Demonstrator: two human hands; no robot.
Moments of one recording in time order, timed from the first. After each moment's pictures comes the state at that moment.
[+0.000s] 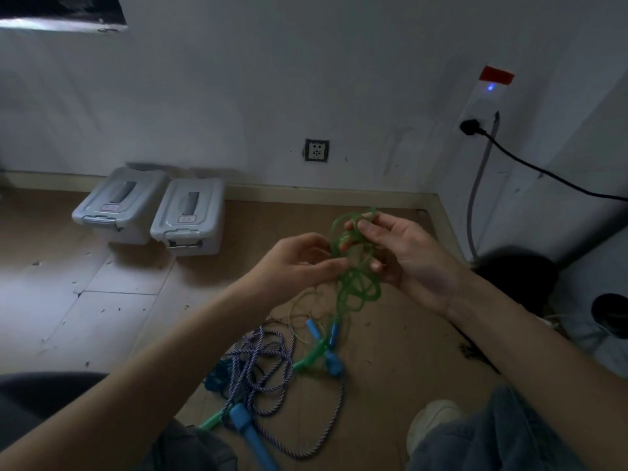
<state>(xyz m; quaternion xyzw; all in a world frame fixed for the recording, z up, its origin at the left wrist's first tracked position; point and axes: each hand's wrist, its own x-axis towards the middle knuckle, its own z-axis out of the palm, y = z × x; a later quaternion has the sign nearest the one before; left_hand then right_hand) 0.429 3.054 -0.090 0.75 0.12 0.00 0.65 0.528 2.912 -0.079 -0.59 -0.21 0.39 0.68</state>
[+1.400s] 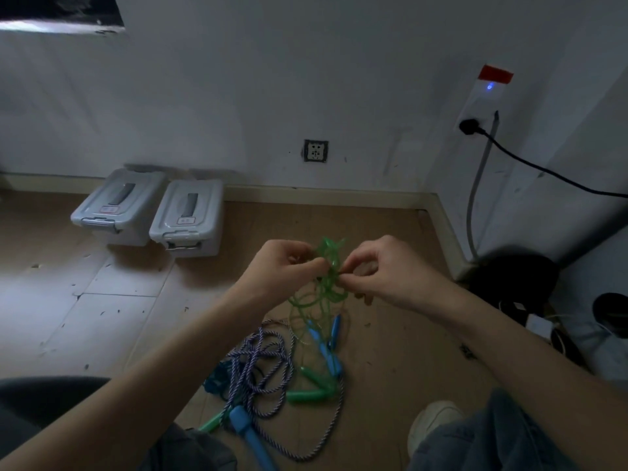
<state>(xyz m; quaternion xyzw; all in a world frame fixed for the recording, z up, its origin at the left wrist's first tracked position) 0.430 3.056 -0.098 0.80 0.19 0.07 0.57 0.522 2.917 -0.086 -0.81 -0.39 0.22 0.37</state>
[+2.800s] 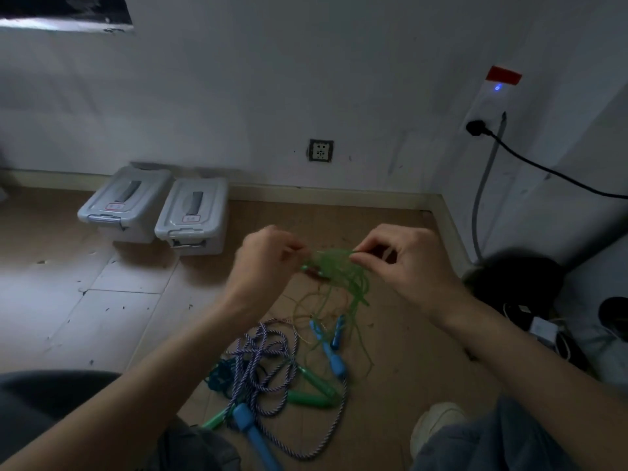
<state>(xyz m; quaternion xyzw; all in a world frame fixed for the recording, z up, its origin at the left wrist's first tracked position) 0.427 3.075 -0.100 0.89 0.18 0.16 0.39 0.519 2.912 -0.084 -0.81 -0.46 -0.04 0.35</state>
